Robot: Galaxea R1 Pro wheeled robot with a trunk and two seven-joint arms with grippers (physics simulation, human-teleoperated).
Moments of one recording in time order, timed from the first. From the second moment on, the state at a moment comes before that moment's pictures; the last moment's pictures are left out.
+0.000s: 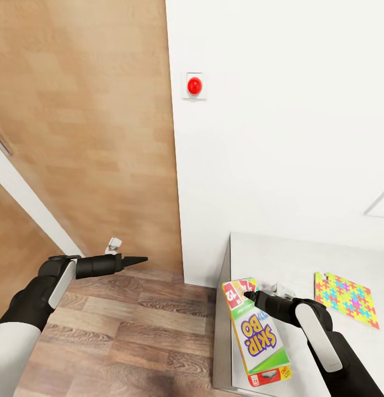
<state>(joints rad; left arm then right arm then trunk) -0.71 0.29 -0.03 -1.02 0.34 0.89 -1.12 -0.36 -0.14 0.02 -1.36 -0.87 0.85 -0.32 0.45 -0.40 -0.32</state>
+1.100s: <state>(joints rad) -0.71 0.29 -0.03 -1.02 0.34 0.89 -1.12 -0.36 -0.14 0.02 -1.36 -0.87 0.85 -0.32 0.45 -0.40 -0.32</state>
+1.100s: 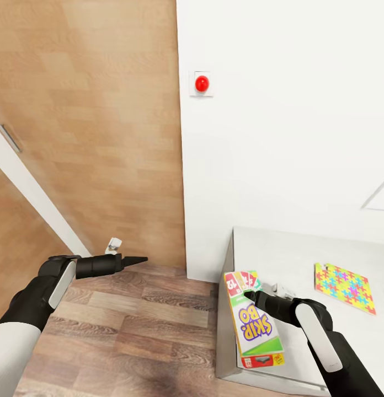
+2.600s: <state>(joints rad) -0.71 0.29 -0.03 -1.02 0.34 0.89 -1.12 -0.36 -0.14 0.02 -1.36 -0.87 0.85 -0.32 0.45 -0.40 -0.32</state>
